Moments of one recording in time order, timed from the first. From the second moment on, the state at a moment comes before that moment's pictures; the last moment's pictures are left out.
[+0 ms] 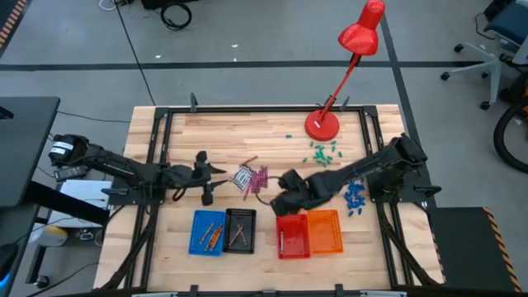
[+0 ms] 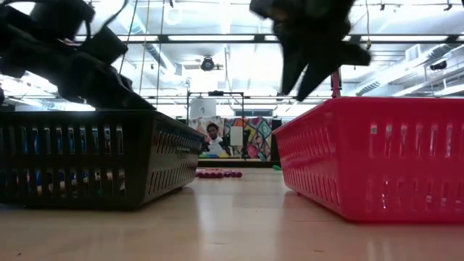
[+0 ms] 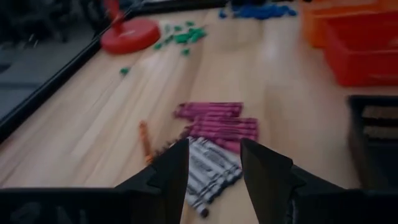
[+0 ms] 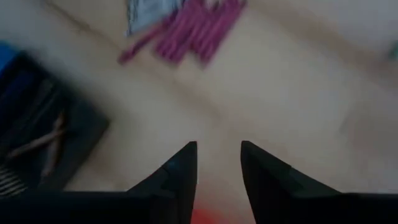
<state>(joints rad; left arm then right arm) -0.14 0.98 0.19 0.41 -0.36 -0.01 0.31 1.79 1.41 -0.90 0.39 1.27</state>
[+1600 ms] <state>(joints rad) 0.15 1.50 0.37 0.44 -0.16 -0.27 0.10 1.80 1.16 -0.13 0.52 0.26</state>
